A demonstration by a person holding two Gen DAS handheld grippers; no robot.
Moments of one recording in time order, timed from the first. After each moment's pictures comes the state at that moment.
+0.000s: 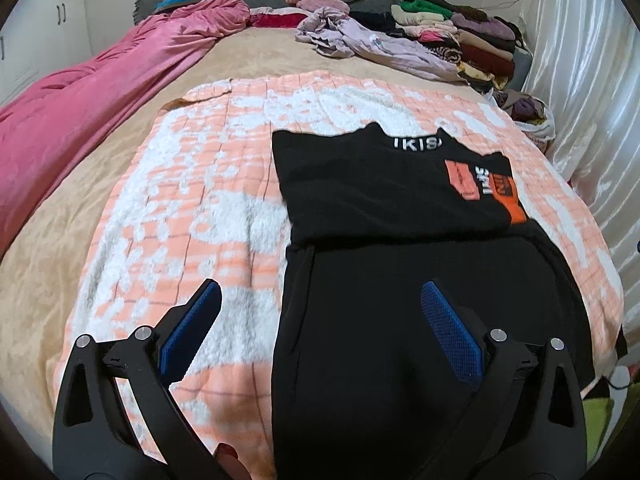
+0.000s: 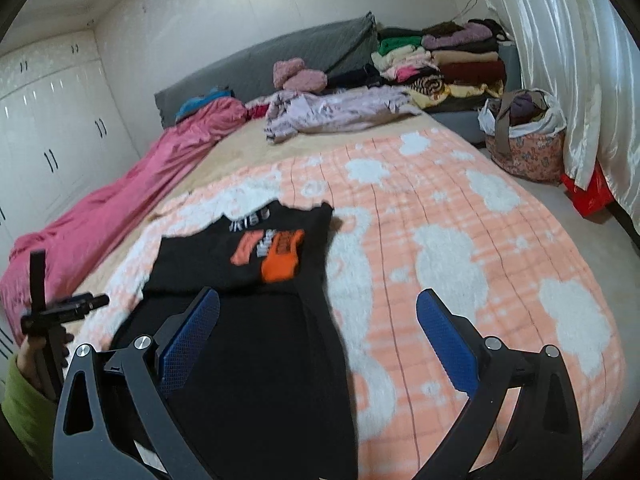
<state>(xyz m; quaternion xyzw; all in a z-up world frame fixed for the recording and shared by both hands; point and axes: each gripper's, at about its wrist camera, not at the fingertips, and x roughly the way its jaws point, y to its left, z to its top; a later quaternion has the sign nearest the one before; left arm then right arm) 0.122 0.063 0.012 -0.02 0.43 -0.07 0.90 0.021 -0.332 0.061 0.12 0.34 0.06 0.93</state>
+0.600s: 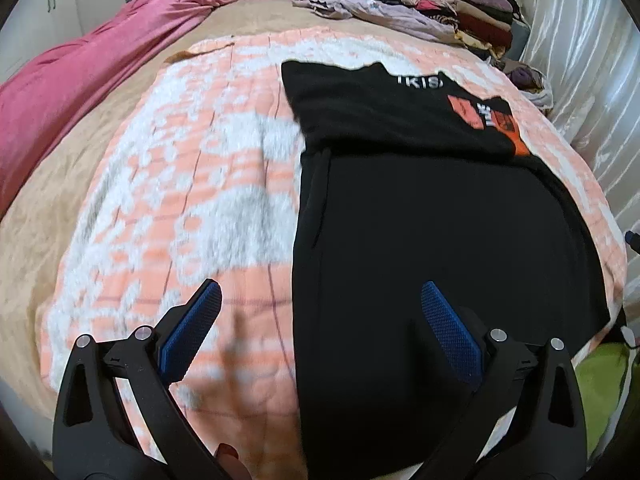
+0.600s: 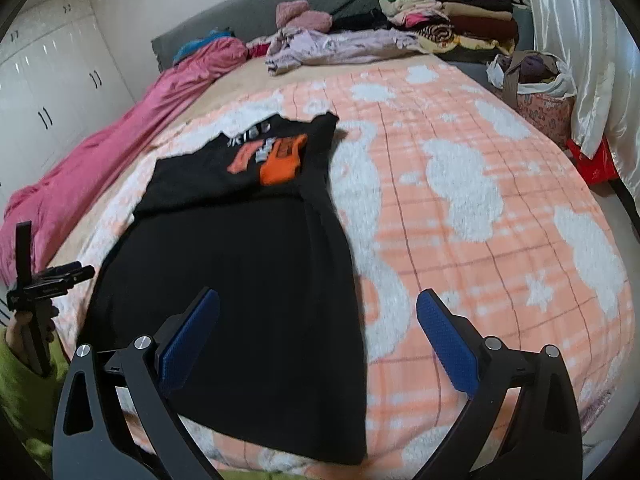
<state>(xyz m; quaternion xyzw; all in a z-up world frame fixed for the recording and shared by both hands) 0.077 0.081 -0.030 -0.01 0.48 -0.08 0.87 0.004 -0.312 0.010 0.09 0.43 0.08 0.89</state>
